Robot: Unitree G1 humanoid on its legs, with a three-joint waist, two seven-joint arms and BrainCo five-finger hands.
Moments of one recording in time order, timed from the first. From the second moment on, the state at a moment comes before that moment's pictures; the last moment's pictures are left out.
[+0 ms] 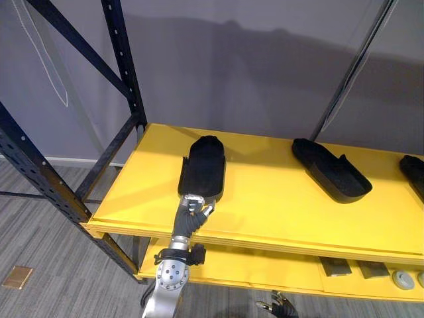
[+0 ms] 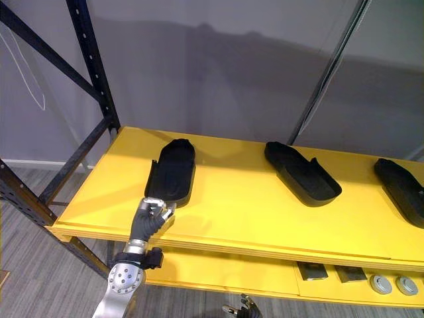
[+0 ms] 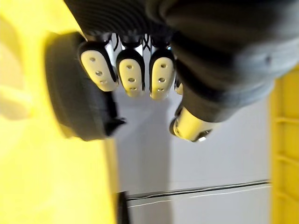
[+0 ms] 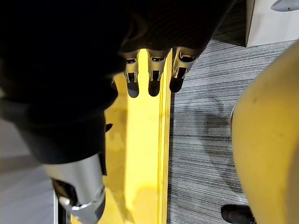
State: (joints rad) left arm 0.17 0.01 -0.25 -0.10 0.19 -0.12 0.15; right arm 0.19 -0.02 -0.03 0.86 0.02 -0.06 0.03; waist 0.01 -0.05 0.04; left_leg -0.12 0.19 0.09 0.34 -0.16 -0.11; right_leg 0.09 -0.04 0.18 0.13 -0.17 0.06
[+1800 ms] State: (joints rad) left arm 0.04 0.05 0.05 -0.62 0.15 -0.20 0.29; right arm 0.17 -0.01 -0.02 0.88 -0.02 -0.06 0.03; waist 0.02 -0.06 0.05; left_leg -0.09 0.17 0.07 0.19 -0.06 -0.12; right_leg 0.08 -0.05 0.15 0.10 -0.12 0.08
